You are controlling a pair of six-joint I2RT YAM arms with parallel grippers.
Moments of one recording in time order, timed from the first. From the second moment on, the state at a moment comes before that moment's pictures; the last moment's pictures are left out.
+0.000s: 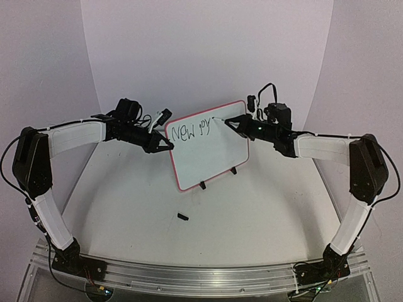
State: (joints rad) left arm -0.46 1.75 1.39 -0.37 0.70 0.19; right arm 0.48 1.80 1.27 0.36 -0.44 0.68
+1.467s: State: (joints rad) left arm -0.46 1.75 1.39 -0.37 0.70 0.19; right arm 0.48 1.77 1.21 0.31 -0.39 0.64
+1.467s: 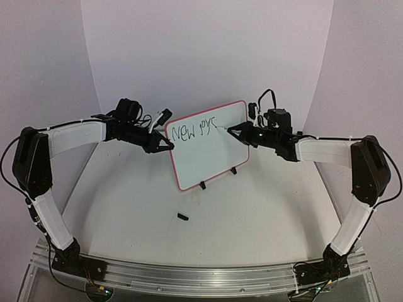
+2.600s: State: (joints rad) left arm -0.47 1.75 1.39 -0.37 0.70 0.19; right arm 0.48 1.80 1.25 0.28 -0.46 0.64
